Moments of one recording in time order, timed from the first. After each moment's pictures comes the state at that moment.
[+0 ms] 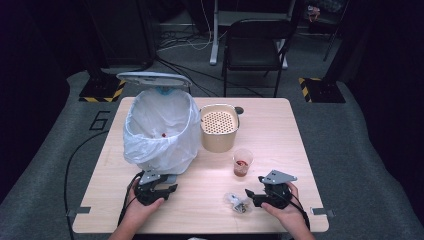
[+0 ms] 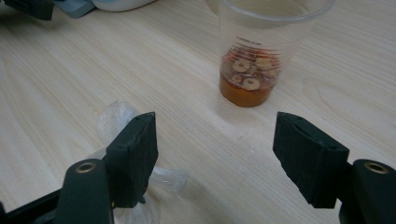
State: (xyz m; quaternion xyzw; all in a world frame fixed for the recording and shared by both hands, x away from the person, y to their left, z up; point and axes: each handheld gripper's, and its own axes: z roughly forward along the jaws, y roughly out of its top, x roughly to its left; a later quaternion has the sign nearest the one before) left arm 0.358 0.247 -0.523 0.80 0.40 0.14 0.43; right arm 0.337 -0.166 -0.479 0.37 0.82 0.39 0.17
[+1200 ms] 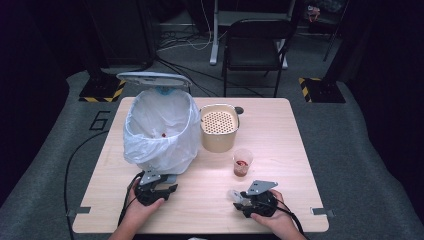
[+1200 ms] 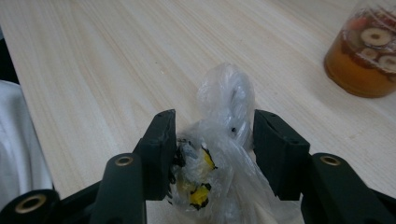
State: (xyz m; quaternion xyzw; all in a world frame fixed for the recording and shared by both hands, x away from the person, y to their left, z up) left arm 0.358 0.246 -0.523 0.80 0.40 0.14 0.43; right arm 0.331 -0.137 -0.506 0.28 0.88 0.37 0.09
